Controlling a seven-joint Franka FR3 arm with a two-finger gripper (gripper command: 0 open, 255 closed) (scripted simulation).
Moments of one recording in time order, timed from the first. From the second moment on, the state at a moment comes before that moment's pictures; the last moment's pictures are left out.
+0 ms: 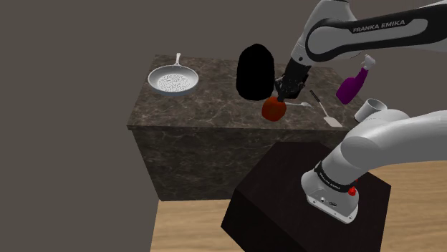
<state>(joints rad) -0.23 -0.72 -0.06 -2.81 0.08 2.12 0.37</state>
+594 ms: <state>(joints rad) -0.23 -0.75 -0.06 -2.77 0.08 2.05 0.38</state>
